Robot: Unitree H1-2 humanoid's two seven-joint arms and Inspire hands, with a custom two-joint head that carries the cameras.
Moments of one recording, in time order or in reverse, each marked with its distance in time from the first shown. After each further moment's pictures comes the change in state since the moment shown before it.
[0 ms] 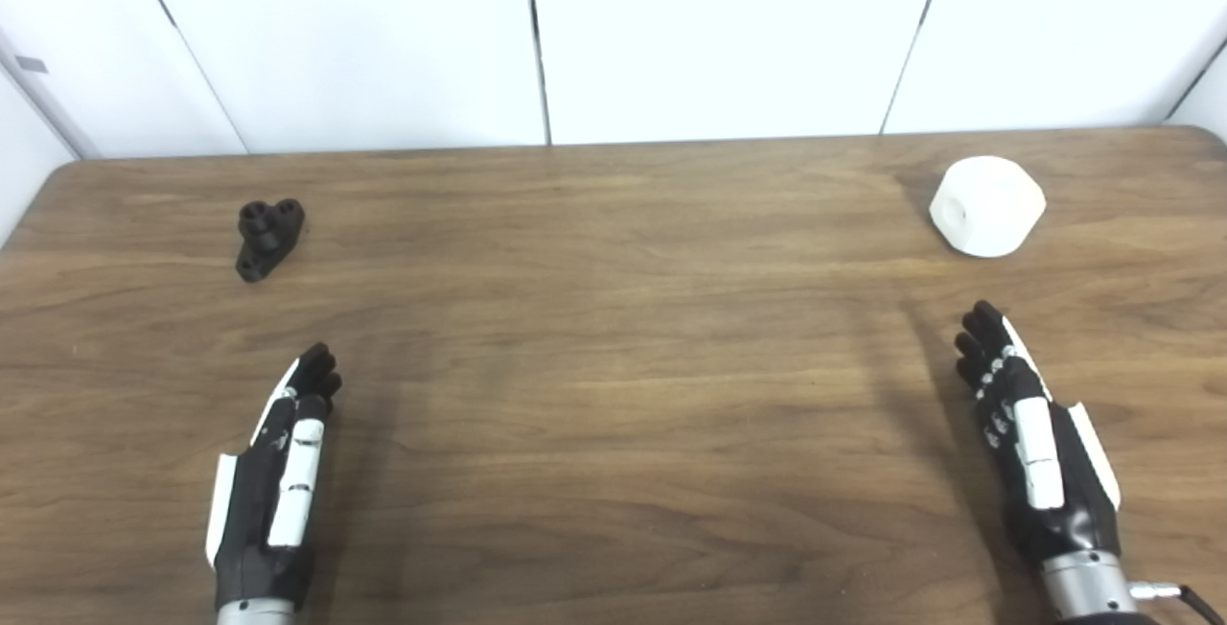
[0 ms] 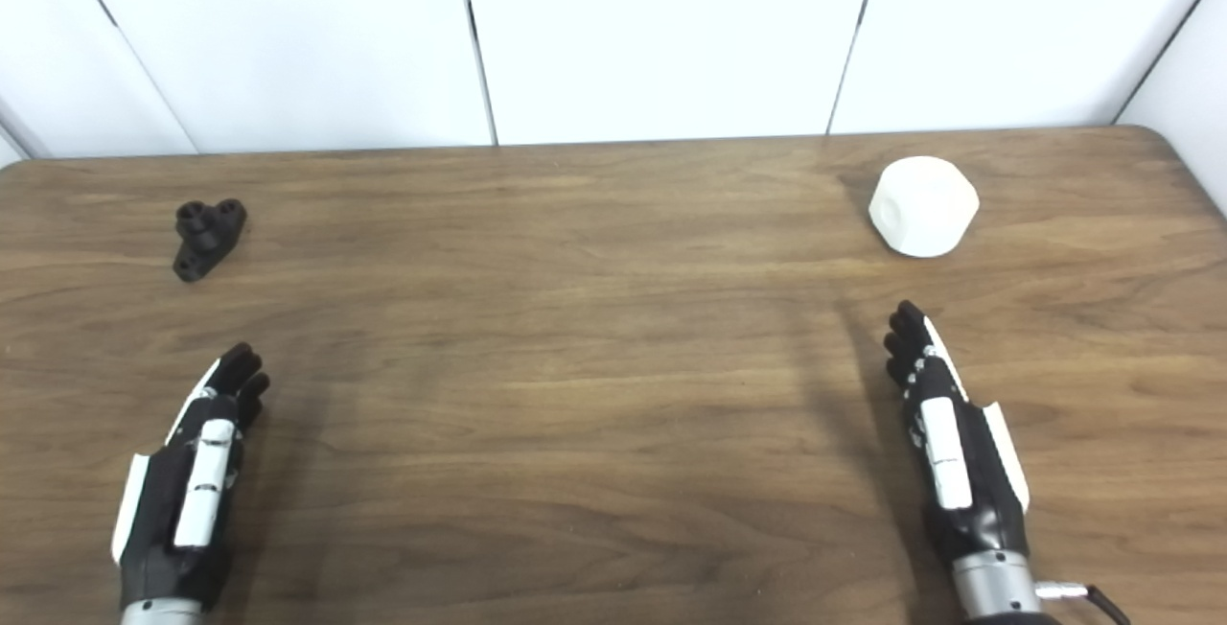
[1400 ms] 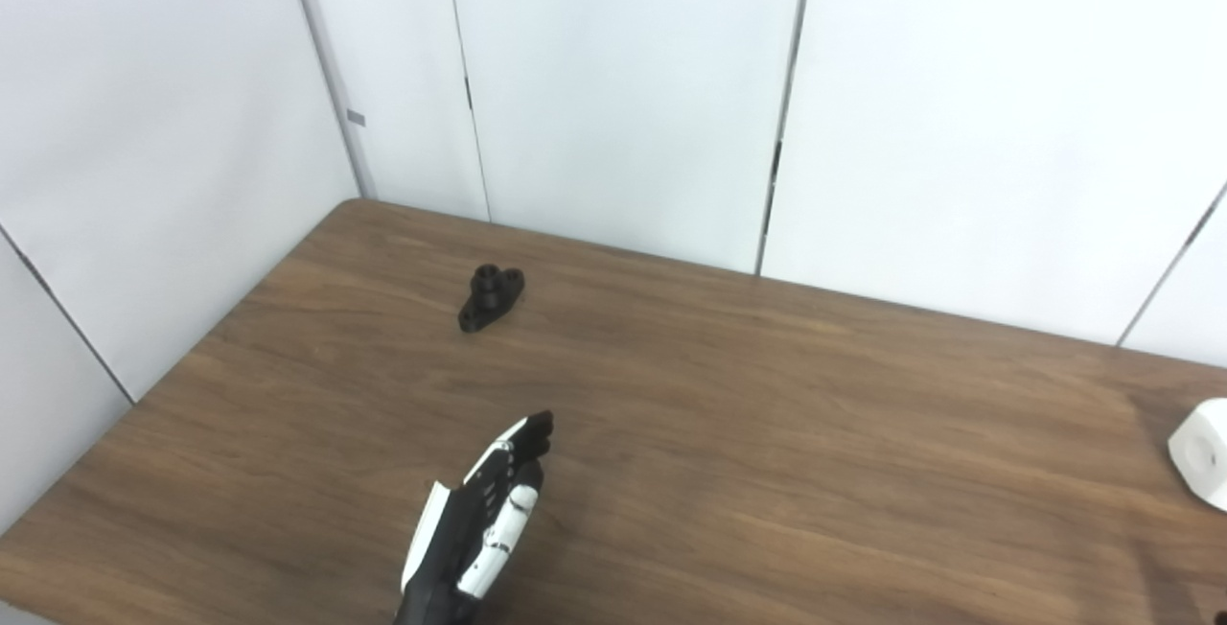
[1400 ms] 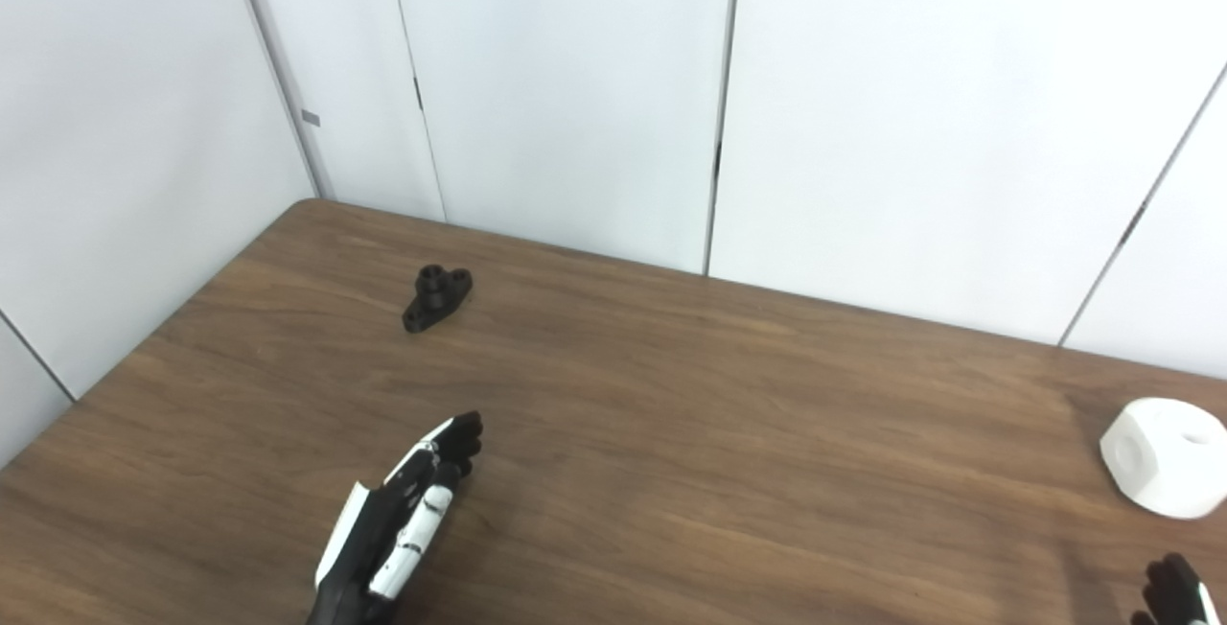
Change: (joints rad) left arm 0.000 -0.016 -0.098 0.067 0.145 -0.133 0.075; right arm -0.023 -0.055 -0.028 0.081 0.075 -0.114 0.061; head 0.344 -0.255
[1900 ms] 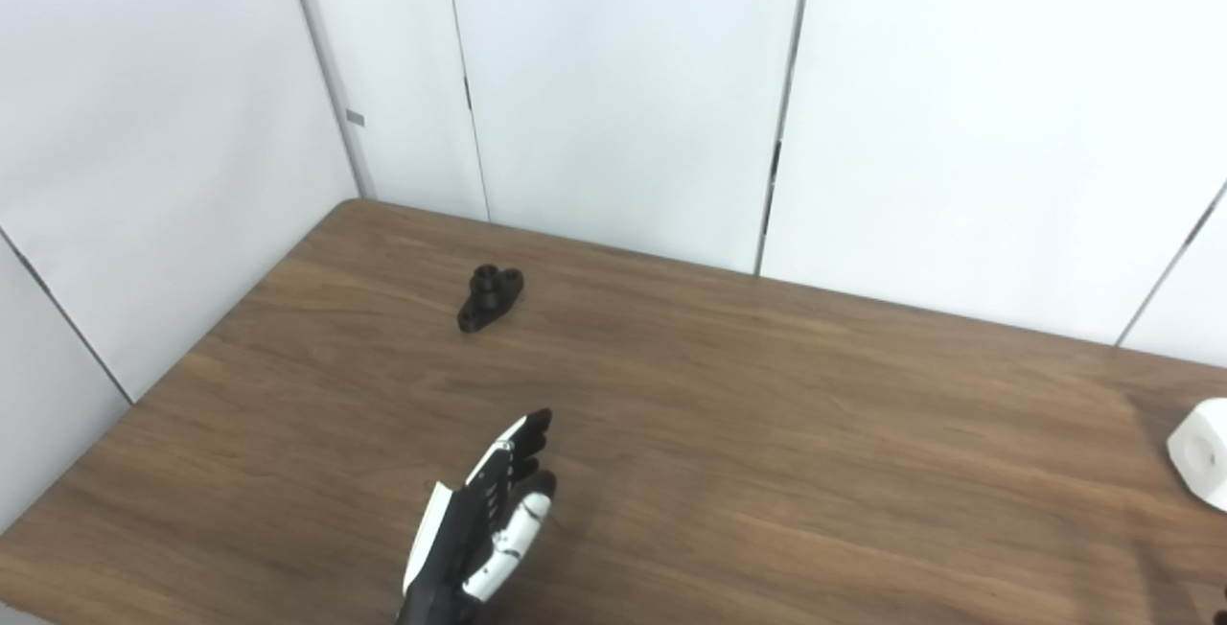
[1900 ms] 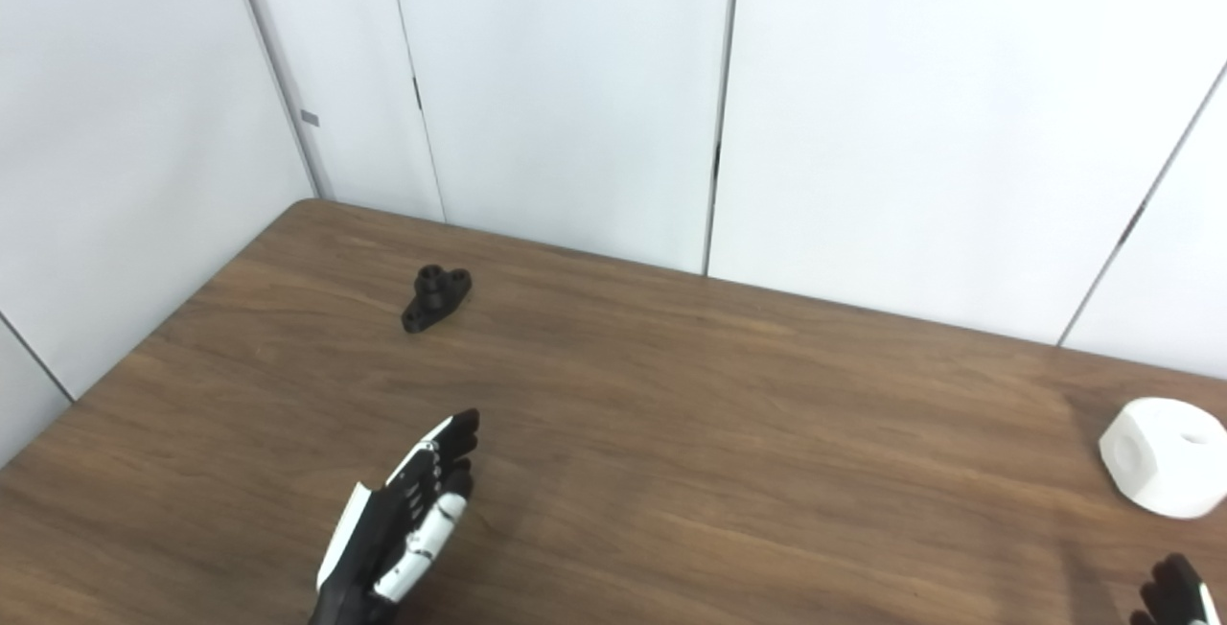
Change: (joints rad) left arm 0.010 -0.002 -0.006 -0.022 0.138 0.024 0.059; right arm 0.000 -0.003 0.004 0.000 -0.005 -0.003 0.007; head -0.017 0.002
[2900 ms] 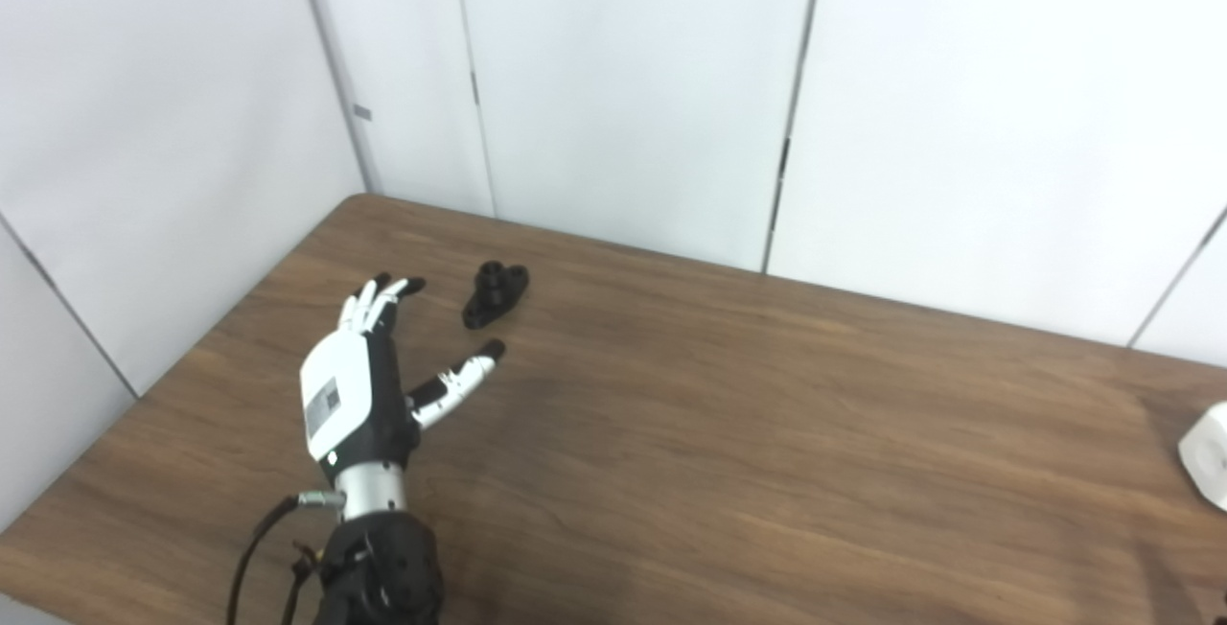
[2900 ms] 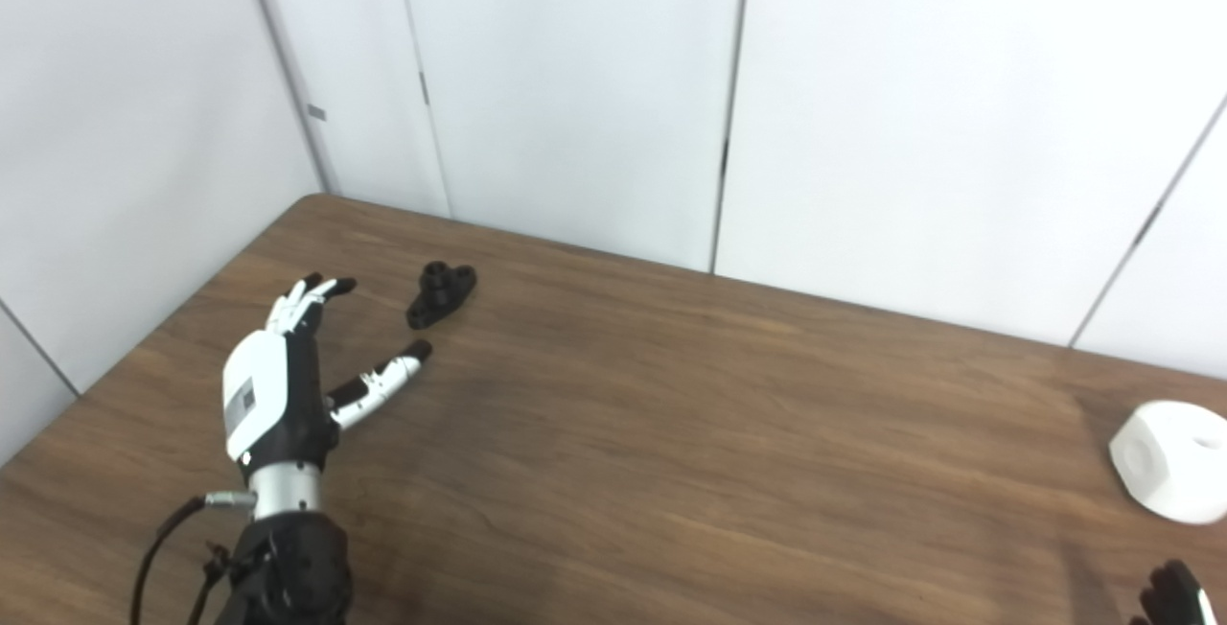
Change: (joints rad) left arm -0.364 0.044 0.195 0.004 0.539 0.579 0.135; right arm 0.030 -0.001 -0.002 -0.028 -0.010 0.006 -0.004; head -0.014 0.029
